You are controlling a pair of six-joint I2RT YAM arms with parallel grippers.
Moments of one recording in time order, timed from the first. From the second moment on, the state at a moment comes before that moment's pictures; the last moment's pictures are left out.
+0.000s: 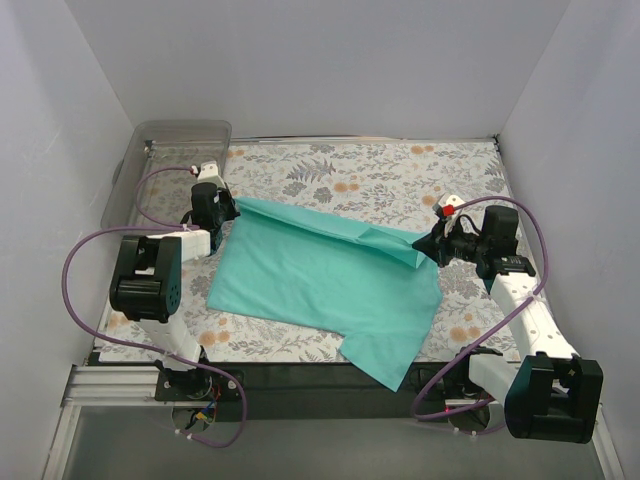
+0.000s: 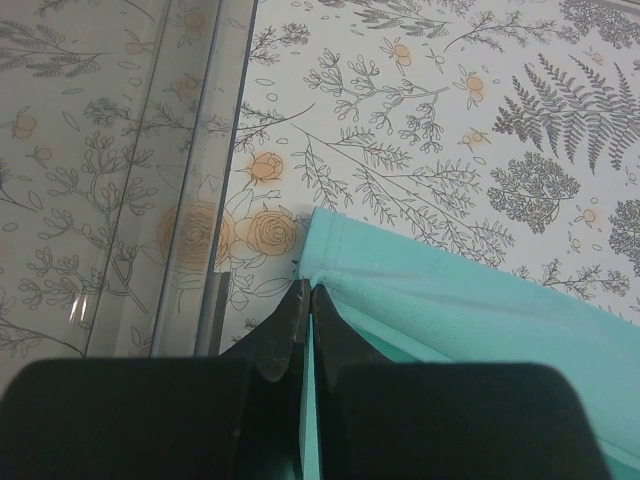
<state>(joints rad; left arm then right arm) -0.08 1.76 0.84 0.53 -0.04 -0.25 -0.03 1.04 0.66 -0.23 -0.92 -0.44</state>
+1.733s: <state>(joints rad) -0.08 1.51 0.75 0.52 0.04 -0.25 -0.04 1.00 0.66 -0.28 -0.89 -0.47</state>
